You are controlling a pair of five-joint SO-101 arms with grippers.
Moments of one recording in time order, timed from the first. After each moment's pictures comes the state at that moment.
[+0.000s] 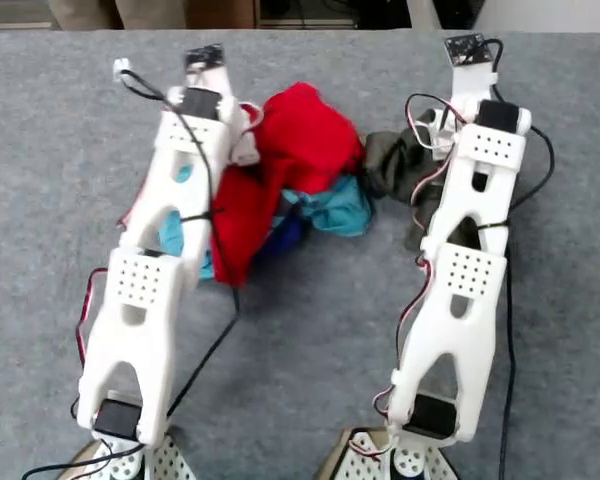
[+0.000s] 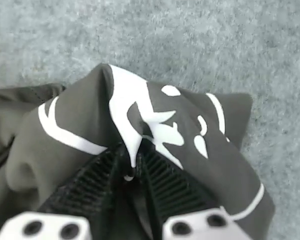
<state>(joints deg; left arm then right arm) 4.5 61.7 -69.4 93.8 14.2 12.0 72.1 -84.3 83.6 13.8</state>
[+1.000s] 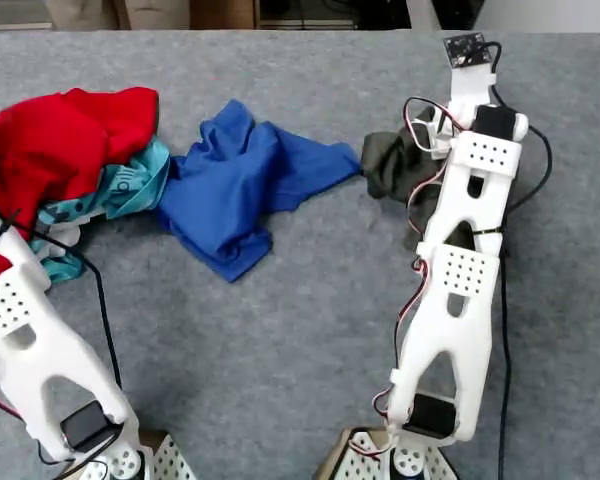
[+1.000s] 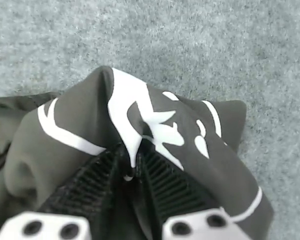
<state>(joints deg) -37.9 50.1 -91.9 100.2 9.3 11.9 77.4 -92.9 85.1 13.8</state>
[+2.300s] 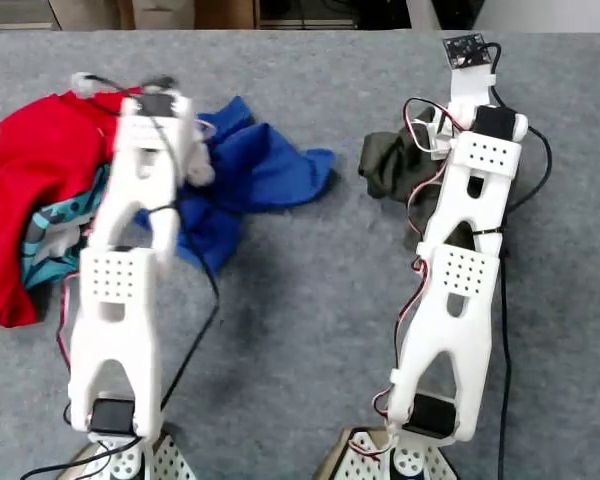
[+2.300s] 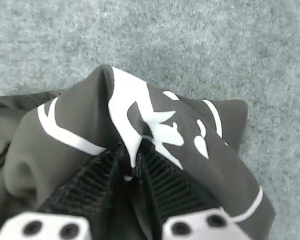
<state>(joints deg) -3.4 55.0 -61.5 96.7 11.7 11.9 77.4 -92.9 85.1 13.8</state>
